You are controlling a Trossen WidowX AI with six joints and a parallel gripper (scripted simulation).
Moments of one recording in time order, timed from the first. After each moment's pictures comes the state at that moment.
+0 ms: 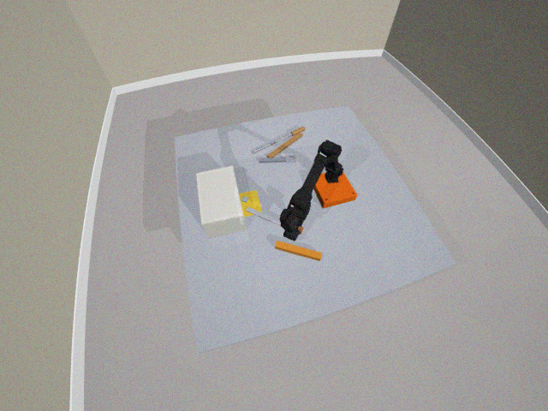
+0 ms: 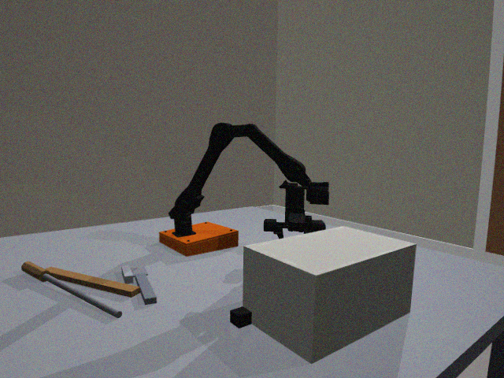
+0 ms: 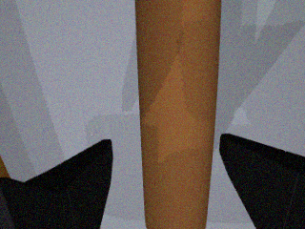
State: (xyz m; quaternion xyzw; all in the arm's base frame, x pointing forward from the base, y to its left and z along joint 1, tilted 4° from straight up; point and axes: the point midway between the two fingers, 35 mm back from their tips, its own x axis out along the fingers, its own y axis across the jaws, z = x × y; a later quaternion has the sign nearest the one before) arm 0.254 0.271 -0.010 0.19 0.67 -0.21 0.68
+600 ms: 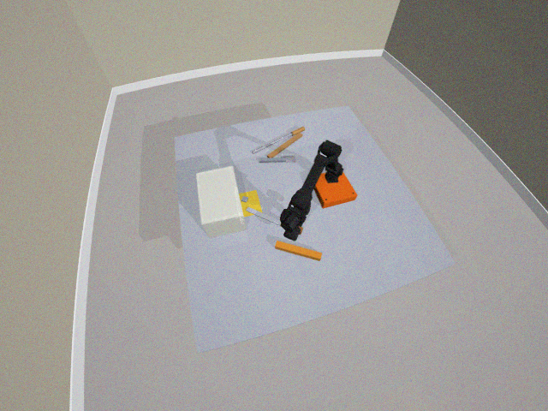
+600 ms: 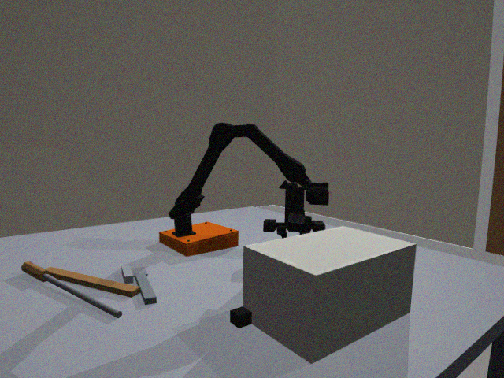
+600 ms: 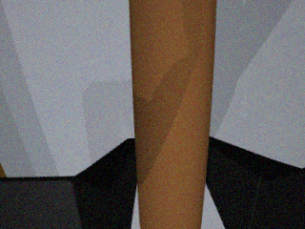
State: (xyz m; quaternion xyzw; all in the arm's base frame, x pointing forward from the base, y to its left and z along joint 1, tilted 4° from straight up) arm 0.253 0.271 -0.011 0.19 0.67 -0.21 0.68
